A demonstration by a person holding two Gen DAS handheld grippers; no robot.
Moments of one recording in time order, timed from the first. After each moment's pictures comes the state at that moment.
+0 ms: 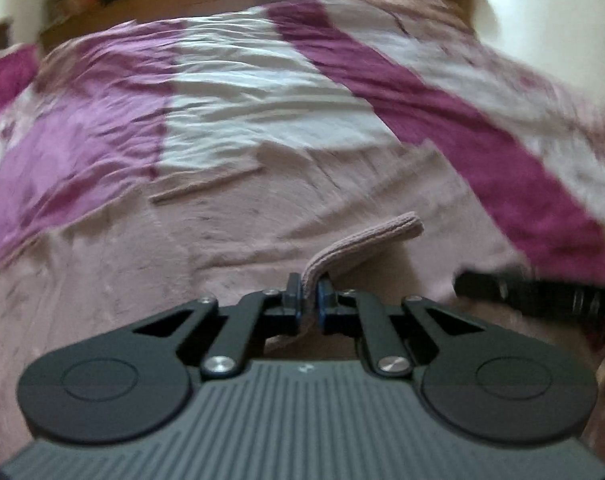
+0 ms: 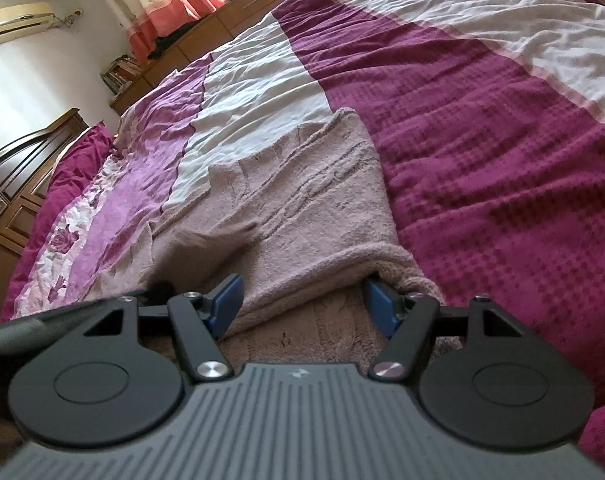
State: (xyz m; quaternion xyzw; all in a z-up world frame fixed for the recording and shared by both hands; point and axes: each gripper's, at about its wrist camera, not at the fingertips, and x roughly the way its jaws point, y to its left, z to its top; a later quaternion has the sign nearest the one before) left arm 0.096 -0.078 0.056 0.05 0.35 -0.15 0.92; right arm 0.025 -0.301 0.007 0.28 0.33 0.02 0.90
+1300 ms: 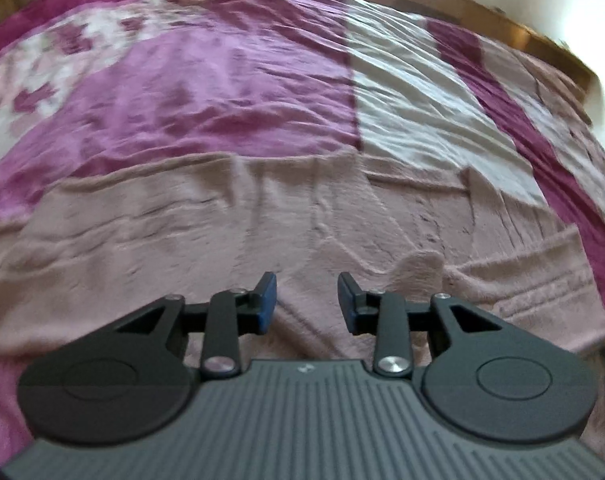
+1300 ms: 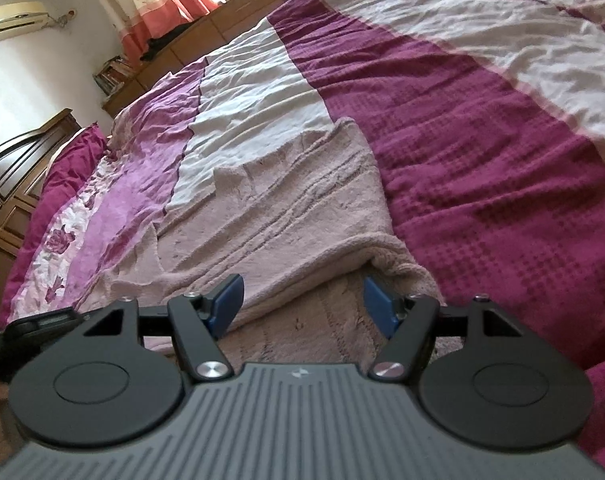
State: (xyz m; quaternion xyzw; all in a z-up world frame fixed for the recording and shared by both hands) left arm 0.126 0.065 0.046 -0.07 0.38 -0.03 0.92; right arm 0.009 -0.297 0.030 0.27 0.32 0.00 0.91
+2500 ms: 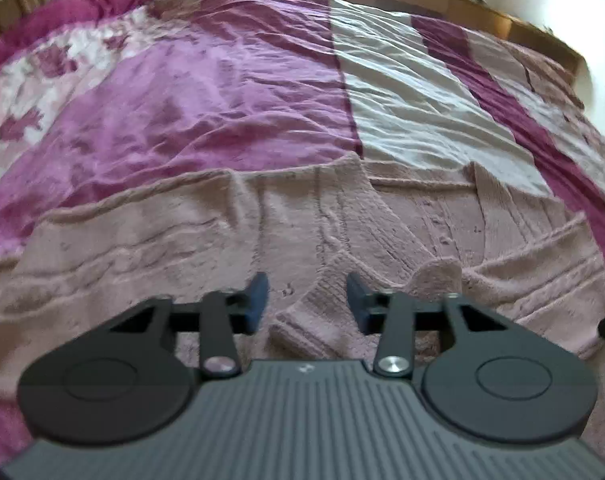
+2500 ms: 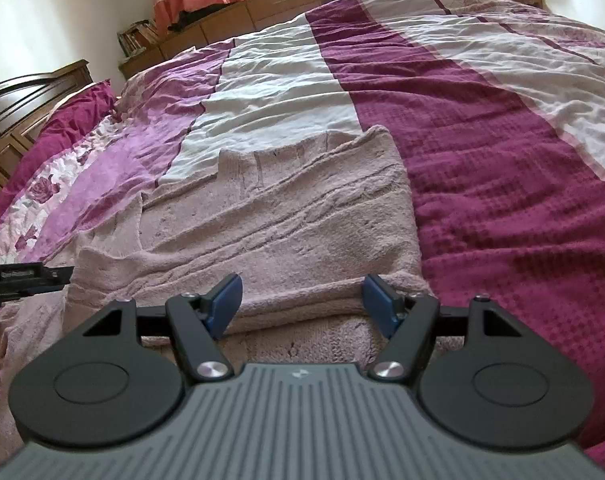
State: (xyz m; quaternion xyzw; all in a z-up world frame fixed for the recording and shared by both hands) left arm 0.137 0.071 0.040 -0.03 0.37 -0.05 0.93; right arm 0.040 -0.272 0.013 0.16 0.32 0.01 0.93
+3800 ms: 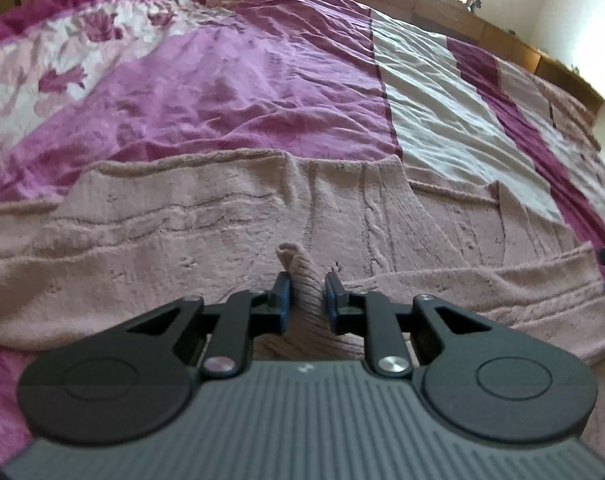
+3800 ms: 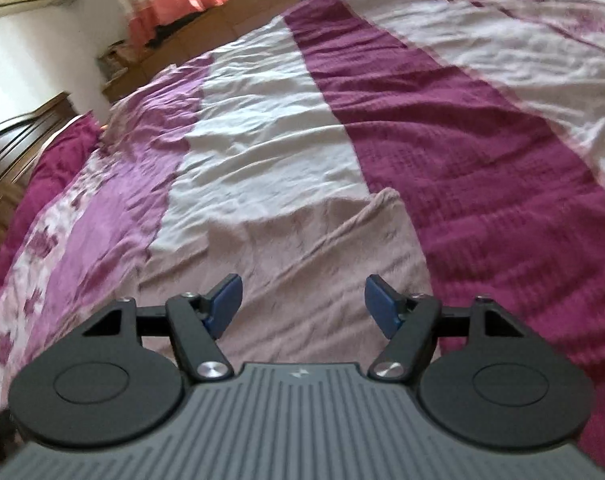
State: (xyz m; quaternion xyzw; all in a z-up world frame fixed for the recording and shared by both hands) left arm 0.113 0.112 0.035 -0.11 0.36 -0.01 0.92; right arm 0.132 -0.302 0.046 0.24 0.34 0.00 0.91
